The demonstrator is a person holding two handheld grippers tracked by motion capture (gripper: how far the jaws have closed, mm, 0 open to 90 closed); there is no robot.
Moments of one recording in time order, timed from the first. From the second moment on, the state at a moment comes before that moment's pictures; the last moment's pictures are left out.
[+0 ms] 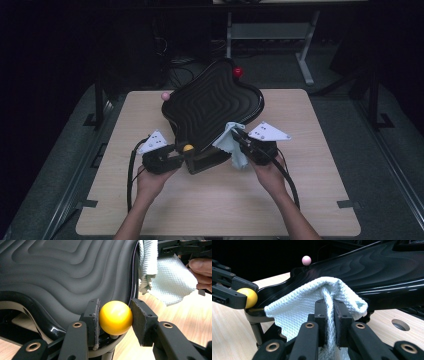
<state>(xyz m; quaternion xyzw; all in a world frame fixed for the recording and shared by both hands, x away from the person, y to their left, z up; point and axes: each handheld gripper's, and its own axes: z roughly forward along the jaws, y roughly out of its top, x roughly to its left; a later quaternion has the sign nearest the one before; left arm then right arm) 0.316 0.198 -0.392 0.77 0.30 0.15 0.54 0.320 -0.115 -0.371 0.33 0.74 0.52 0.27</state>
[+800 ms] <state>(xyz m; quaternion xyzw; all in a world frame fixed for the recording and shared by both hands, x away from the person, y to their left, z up) 0.315 0.200 -0.392 0.77 0.30 0.15 0.54 0.320 -0.121 -0.368 0.33 0.74 0.51 0.27</state>
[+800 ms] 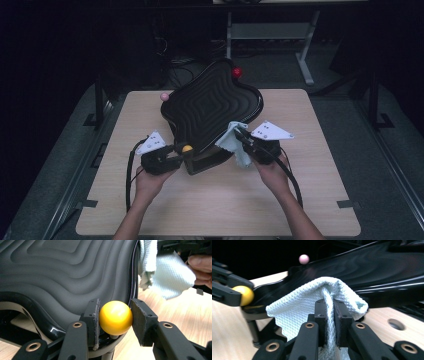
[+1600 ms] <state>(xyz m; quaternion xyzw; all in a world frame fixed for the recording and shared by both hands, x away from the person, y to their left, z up) 0.311 0.209 -0.391 0.77 0.30 0.15 0.54 0.315 -0.112 -0.377 0.32 0.75 0.52 0.26</state>
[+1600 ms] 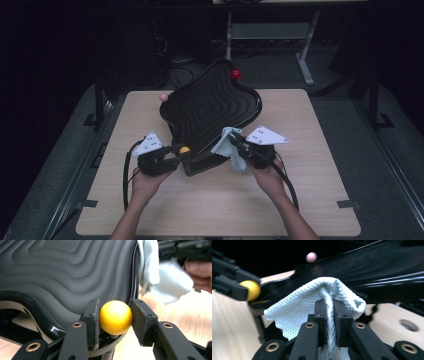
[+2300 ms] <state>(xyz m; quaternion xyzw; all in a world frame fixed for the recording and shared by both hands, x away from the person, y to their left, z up) 0.307 0.246 -0.390 0.77 0.32 0.15 0.54 0.316 -0.153 -0.344 0.33 0.72 0.53 0.29</state>
